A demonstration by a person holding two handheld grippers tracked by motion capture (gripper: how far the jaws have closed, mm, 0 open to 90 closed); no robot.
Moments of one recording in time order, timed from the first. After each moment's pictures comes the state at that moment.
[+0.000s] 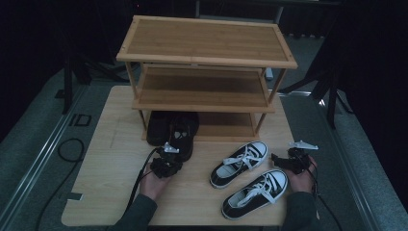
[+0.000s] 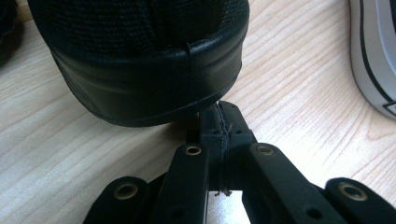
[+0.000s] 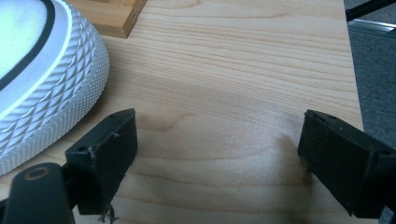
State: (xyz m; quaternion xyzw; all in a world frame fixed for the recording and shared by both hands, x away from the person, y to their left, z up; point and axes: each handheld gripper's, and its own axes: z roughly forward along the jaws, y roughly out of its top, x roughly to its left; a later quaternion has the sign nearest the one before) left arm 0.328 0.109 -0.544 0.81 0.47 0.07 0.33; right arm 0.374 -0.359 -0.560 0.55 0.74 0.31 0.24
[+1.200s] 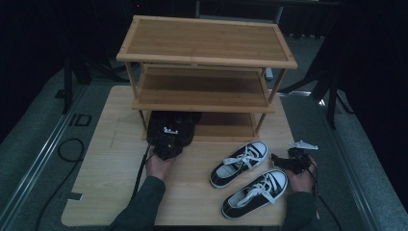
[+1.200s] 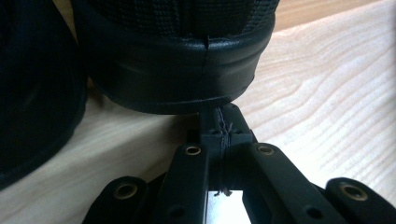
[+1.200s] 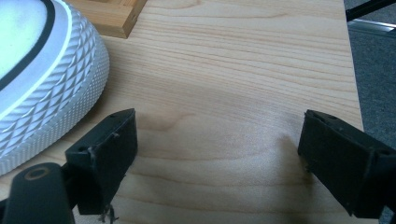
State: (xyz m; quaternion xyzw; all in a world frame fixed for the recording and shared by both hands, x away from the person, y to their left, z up) left arm 0.389 0.112 -0.547 0.77 0.54 0.07 0.34; right arm 0.374 -0.359 -0.560 0.55 0.74 0.31 0.24
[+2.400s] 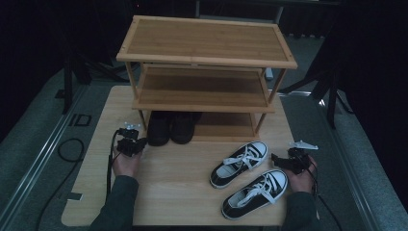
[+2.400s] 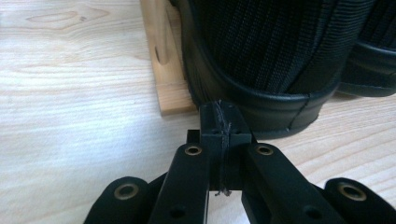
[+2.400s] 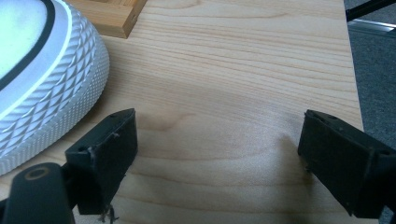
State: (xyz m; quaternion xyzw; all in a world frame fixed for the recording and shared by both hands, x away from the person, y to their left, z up) left arm 0.375 0.211 -0.528 0.71 0.60 0.18 0.32; right arm 0.374 -0.359 -0.560 0.55 0.74 0.31 0.24
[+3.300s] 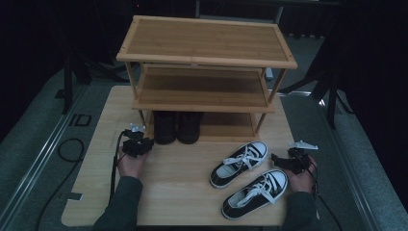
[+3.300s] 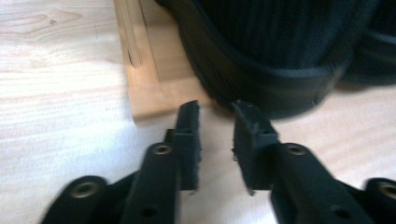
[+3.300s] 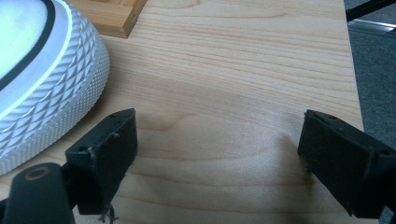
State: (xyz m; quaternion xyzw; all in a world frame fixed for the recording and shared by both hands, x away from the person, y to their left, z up) left arm 0.368 0.200 -0.538 0.72 0.58 0.19 0.34; right arm 0.374 -0.359 -0.560 0.55 0.74 0.31 0.24
